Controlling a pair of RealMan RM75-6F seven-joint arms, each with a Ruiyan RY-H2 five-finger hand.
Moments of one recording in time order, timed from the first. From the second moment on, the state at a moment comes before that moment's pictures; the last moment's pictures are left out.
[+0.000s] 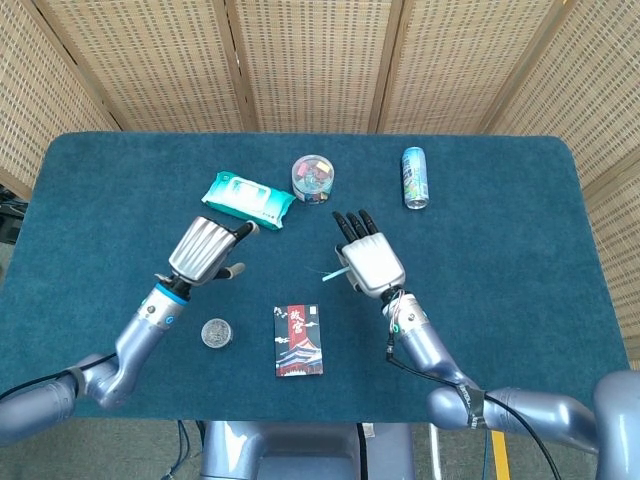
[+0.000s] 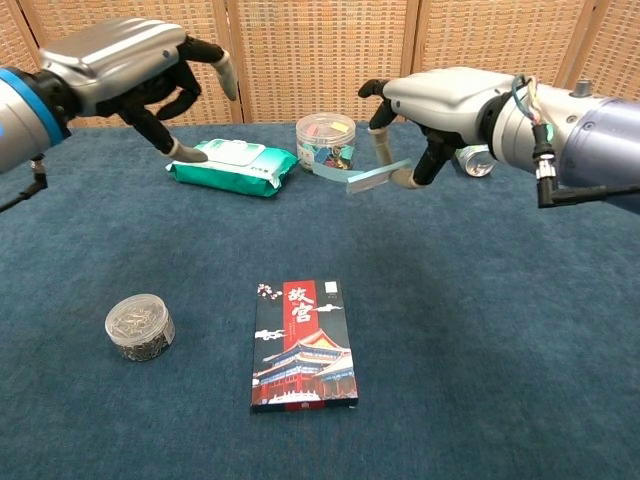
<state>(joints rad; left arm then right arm) -0.72 -1.55 -0.30 -1.34 1.55 1.08 0.22 0.88 -1.55 0.29 -1.62 -0.91 1.03 -0.73</state>
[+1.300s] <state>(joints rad) -0.89 -1.78 -0.31 -1.23 1.37 1.02 0.07 0.91 -1.49 0.28 -1.70 -0.85 1.10 -0.71</state>
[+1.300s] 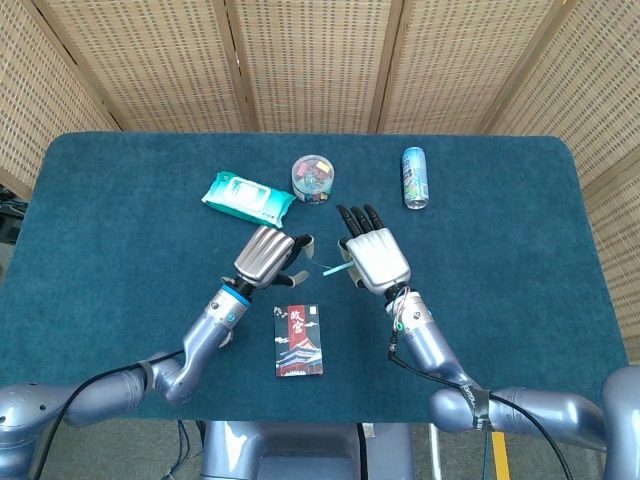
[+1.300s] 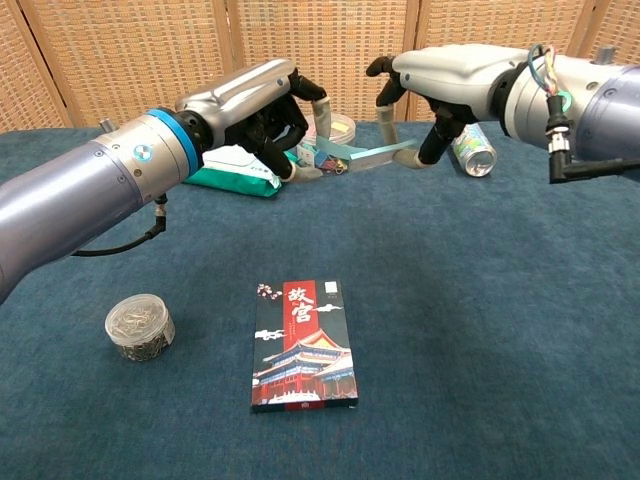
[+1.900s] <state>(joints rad) -0.90 -1.81 -0.27 -1.11 1.45 1.09 -0.07 0.92 -1.50 0.25 -1.70 -0.86 1.11 -0.70</state>
